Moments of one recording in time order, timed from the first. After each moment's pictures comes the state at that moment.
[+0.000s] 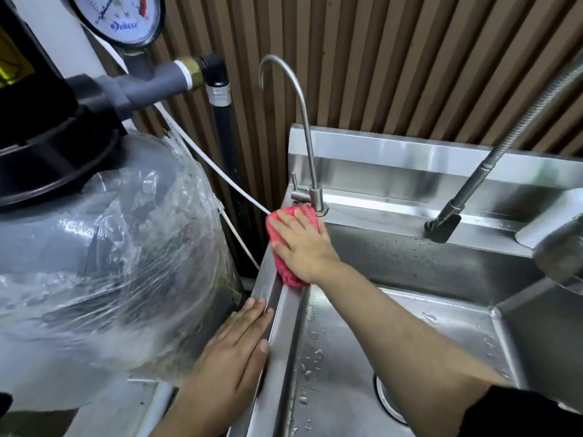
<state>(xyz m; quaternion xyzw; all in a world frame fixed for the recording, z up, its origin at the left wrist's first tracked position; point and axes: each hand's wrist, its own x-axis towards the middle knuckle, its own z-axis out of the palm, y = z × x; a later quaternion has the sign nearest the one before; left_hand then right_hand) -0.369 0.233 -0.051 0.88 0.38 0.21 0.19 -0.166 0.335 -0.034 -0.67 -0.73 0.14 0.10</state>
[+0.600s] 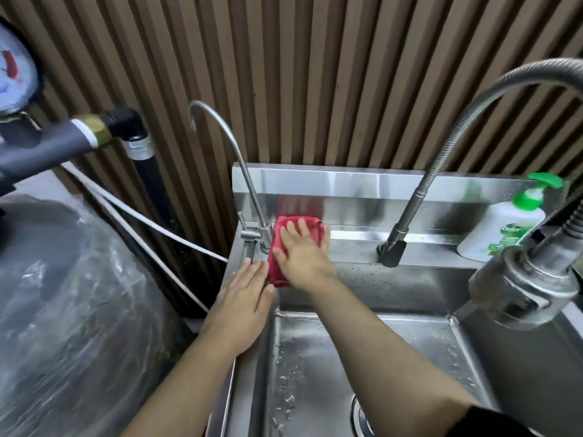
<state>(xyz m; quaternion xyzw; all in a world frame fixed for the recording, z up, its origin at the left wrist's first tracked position) -0.251 0.350 -0.036 0.88 0.42 0.13 0.19 -0.095 0.357 -0.023 -0.78 -0.60 0.10 0.12</state>
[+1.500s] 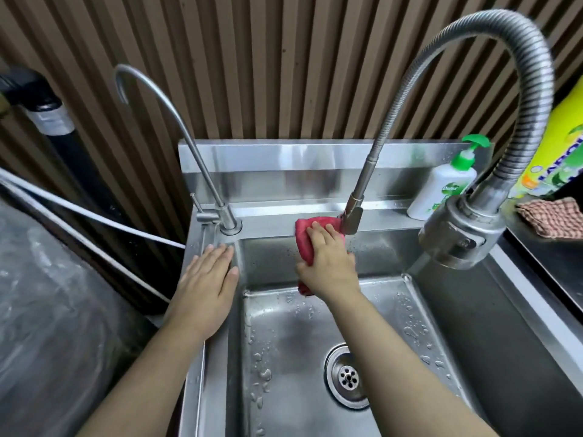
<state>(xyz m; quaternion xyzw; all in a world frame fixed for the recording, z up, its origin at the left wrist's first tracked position) -0.254 0.352 -0.044 0.89 0.41 0.12 0.18 -0.062 0.263 -0.039 -0.87 -0.45 0.10 0.18</state>
